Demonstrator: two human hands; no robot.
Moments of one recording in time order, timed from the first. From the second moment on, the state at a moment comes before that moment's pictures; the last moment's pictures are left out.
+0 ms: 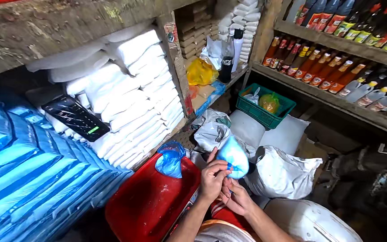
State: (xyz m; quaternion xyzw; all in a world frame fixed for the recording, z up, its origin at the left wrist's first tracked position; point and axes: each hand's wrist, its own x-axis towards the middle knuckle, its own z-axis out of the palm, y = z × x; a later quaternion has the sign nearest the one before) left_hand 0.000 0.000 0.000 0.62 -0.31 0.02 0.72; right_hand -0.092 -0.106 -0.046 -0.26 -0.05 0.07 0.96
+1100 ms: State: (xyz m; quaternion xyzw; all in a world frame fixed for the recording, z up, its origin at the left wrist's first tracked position) left_hand 0.039 0.001 -0.087 0.72 -0.30 -0.21 0.59; right_hand -0.057 -0.159 -0.081 -0.81 0.06 -0.15 0.56
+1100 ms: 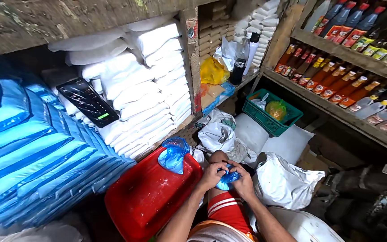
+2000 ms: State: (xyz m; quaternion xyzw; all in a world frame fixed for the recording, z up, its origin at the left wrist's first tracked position) left_hand 0.019 0.004 -0.085 0.67 -0.24 -0.19 0.67; right_hand -0.022 -0.172 -0.035 -0.97 -0.04 -0.16 0.16
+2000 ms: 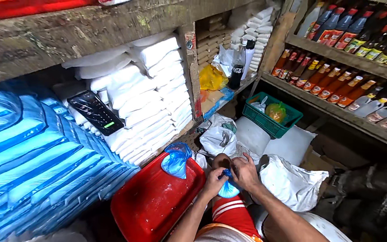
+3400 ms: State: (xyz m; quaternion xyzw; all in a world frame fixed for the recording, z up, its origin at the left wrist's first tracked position) left_hand -0.010 0.121 0.060 0.65 -0.14 0.12 0.73; right_hand -0.021 -0.082 0.100 -0.50 -0.10 -0.05 0.86
